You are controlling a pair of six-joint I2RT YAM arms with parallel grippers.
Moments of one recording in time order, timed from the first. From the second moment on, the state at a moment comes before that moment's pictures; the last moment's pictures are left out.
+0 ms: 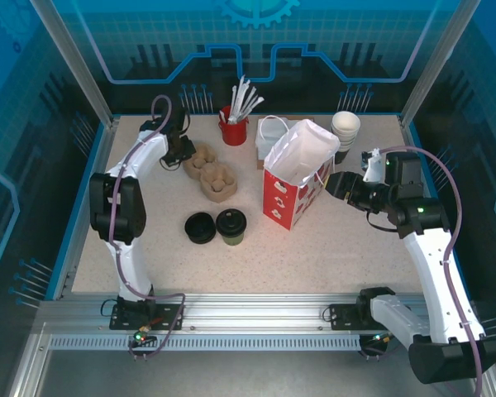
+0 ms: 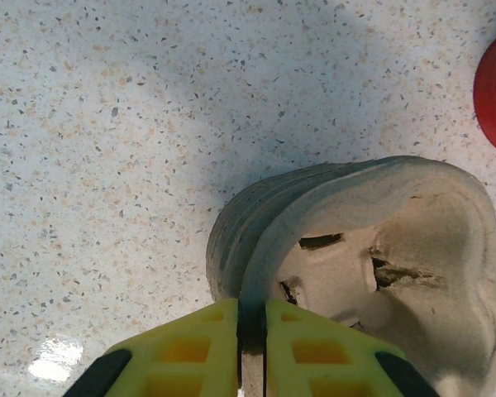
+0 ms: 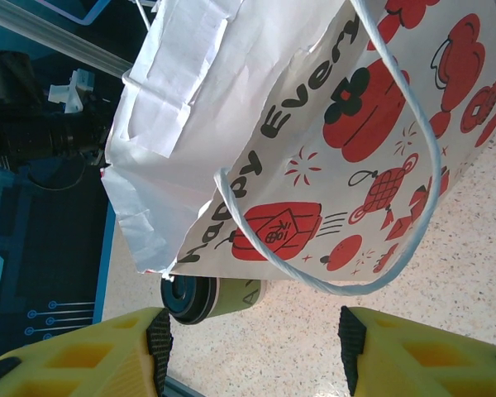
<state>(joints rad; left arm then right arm) -0.09 1.99 1.70 -0.83 -0.08 -0.61 0.07 0.95 1.11 -0.87 -0.54 0.54</state>
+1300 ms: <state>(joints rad) 0.01 1.73 1.17 -0.29 0.21 -0.80 0.02 0.93 1.09 -0.87 -0.56 0.53</state>
